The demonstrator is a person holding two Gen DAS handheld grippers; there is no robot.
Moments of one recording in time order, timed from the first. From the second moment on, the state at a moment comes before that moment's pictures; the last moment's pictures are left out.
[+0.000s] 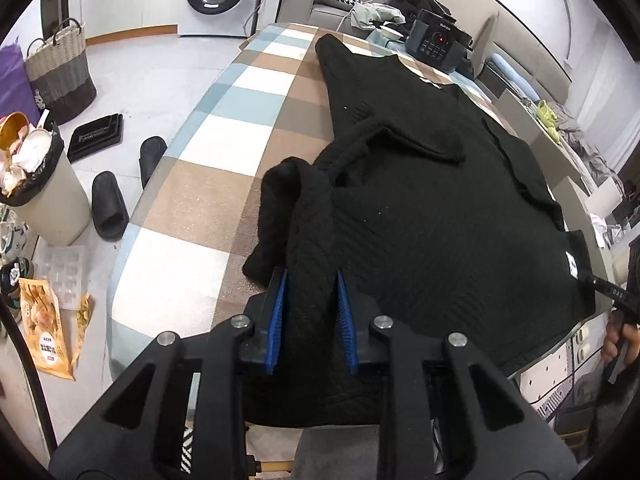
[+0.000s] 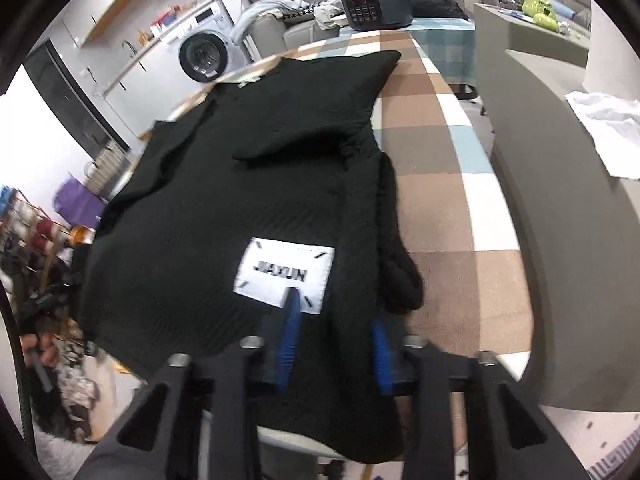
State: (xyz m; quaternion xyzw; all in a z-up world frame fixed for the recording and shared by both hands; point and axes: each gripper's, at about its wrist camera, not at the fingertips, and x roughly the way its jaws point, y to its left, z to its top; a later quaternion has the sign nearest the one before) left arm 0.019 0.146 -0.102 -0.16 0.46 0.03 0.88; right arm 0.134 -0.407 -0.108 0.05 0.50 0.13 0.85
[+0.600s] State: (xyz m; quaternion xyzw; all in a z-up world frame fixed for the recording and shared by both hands) left arm 0.051 0.159 -0.045 -0.18 0.34 0.05 0.92; right arm 0.159 -0.423 -0.053 0.14 0.37 0.07 0.92
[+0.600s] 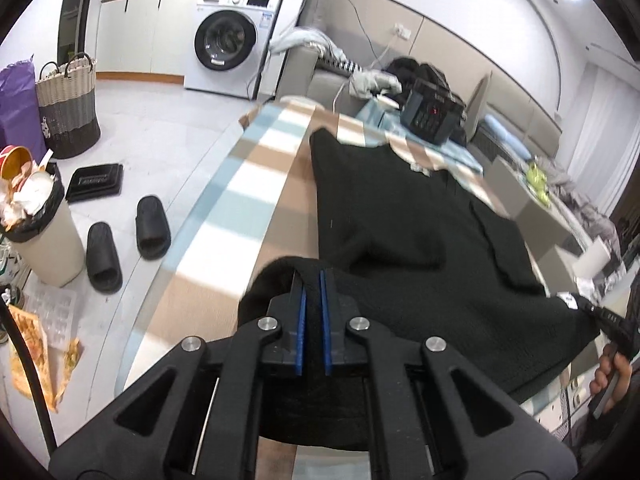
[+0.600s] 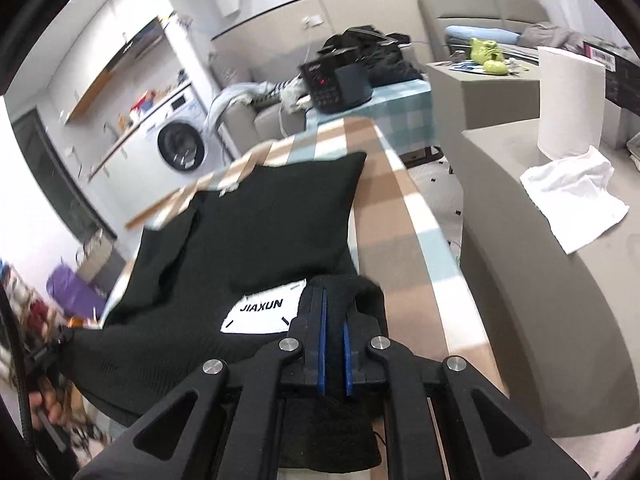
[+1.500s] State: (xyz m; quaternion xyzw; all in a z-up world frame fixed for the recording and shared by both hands) left arm 0.091 0.166 -0.126 -0.20 0.43 0.09 0.88; right arm 0.161 -0.438 -0.109 0.17 0.46 0.06 0.87
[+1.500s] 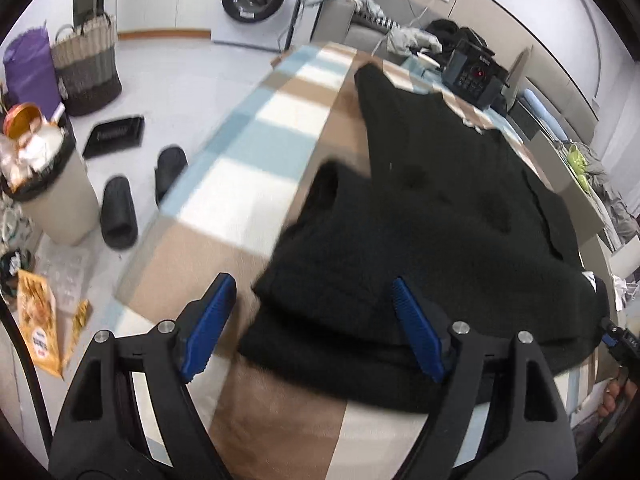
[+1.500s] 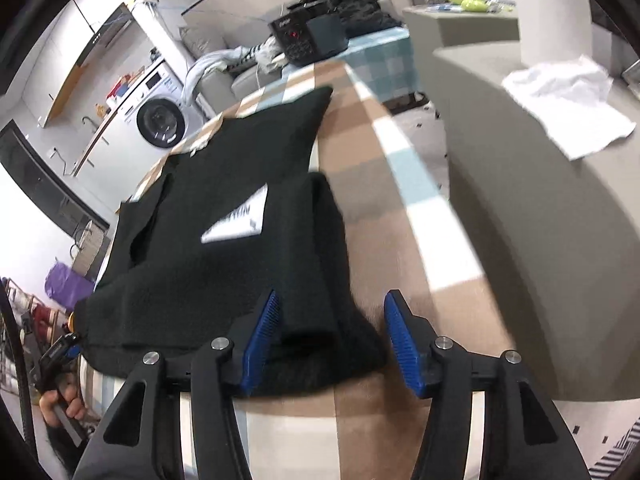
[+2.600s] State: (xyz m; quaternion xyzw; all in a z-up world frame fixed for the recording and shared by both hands) left arm 0.021 0.148 -0.107 -0.21 0.41 0.05 0.89; right arm 0.130 -0.429 -0.100 0.14 0.45 0.06 0.88
